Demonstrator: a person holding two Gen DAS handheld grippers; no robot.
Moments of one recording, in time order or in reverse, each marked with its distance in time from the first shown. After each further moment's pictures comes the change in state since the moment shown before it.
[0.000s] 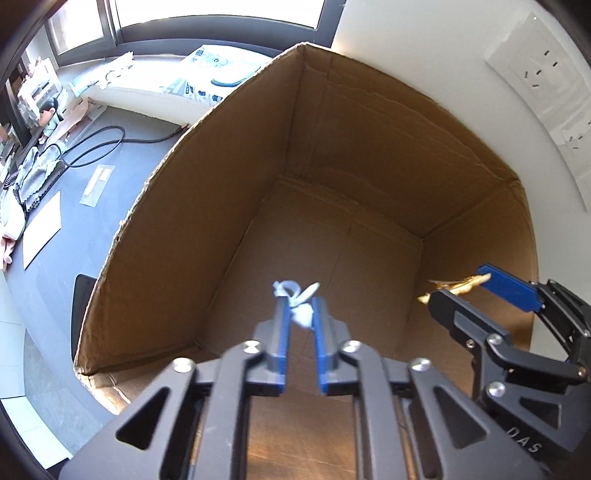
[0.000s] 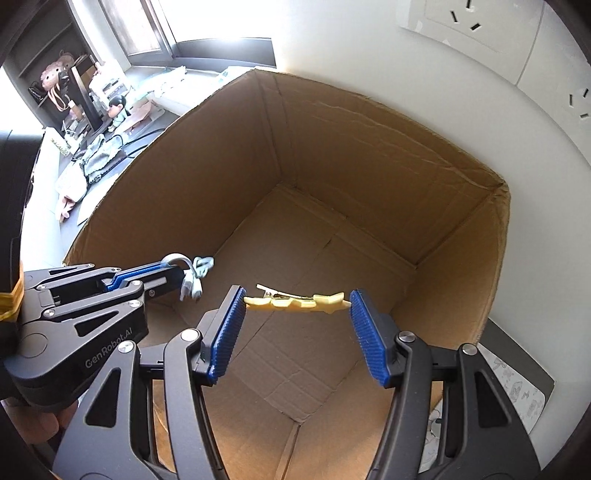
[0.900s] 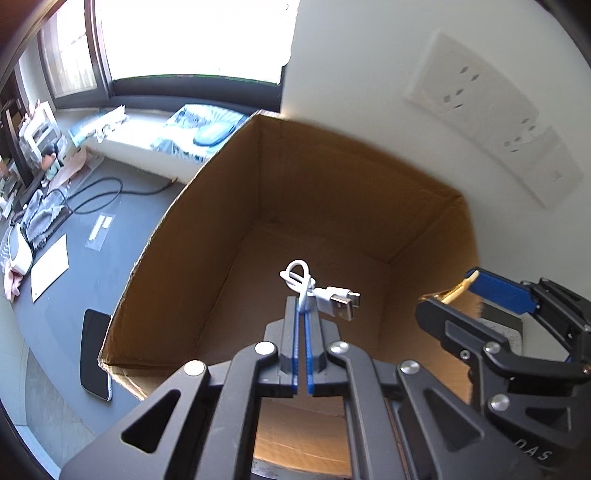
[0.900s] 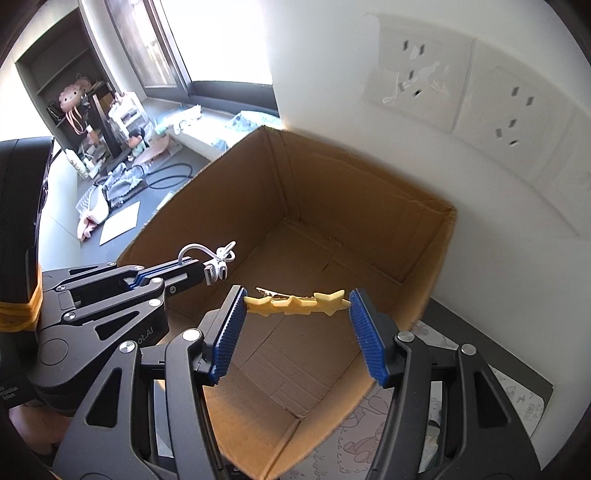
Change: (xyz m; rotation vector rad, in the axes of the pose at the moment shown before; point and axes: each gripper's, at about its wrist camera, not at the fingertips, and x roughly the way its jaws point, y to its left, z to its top) left arm -0.039 -0.025 -0.001 0.069 -0.139 0.001; right arm -0.057 -0.007 -0.007 -0.011 -0.123 0.046
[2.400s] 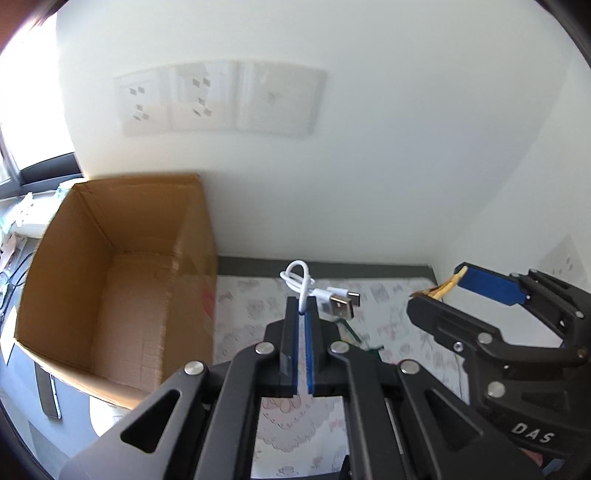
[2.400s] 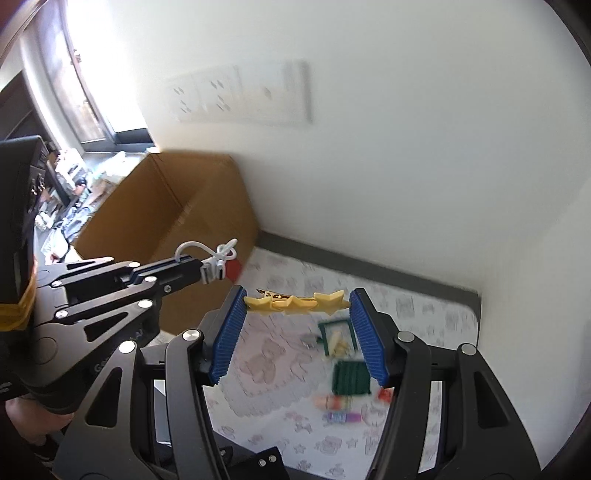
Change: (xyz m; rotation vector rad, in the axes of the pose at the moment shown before) left arm -0.083 -0.227 -0.072 0.304 -0.101 -0.226; right arm -0.182 -0.151 -0.140 0.197 -0.140 -0.182
